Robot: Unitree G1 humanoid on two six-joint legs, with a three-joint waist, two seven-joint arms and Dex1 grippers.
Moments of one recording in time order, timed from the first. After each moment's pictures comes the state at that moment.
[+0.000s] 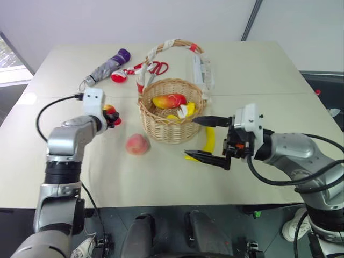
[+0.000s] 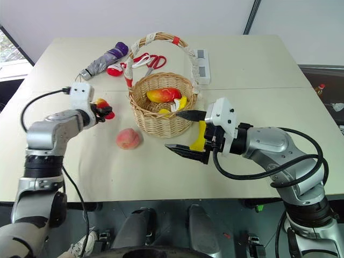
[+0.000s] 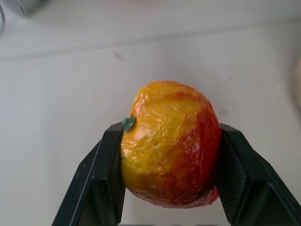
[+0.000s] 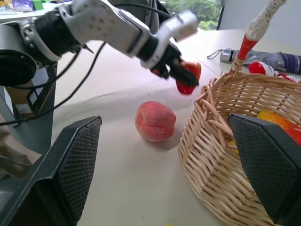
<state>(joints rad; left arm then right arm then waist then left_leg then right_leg) -0.60 0.54 0.20 -0.02 -0.34 0.97 -0.30 -0.34 -0.72 -0.02 -0.60 0.71 0.63 0.82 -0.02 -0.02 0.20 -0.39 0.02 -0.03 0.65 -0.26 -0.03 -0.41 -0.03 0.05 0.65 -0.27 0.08</state>
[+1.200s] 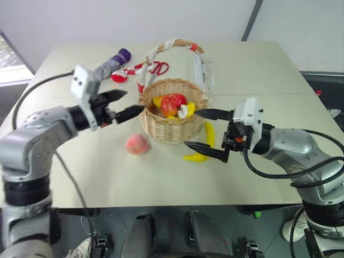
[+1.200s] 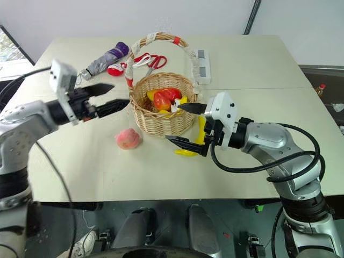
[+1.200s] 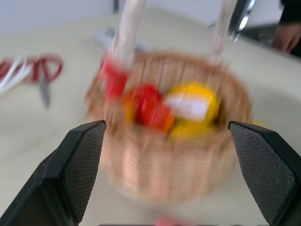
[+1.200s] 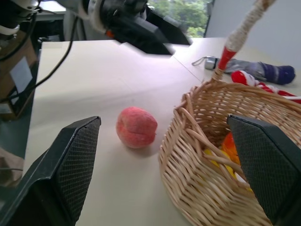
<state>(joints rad) -0.39 0.78 0.26 -0.36 -0.68 0.95 -0.73 -0.40 -0.69 0.00 -0.55 0.65 0.59 0.82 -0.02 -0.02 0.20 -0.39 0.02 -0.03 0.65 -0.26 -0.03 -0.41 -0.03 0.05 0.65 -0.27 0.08</state>
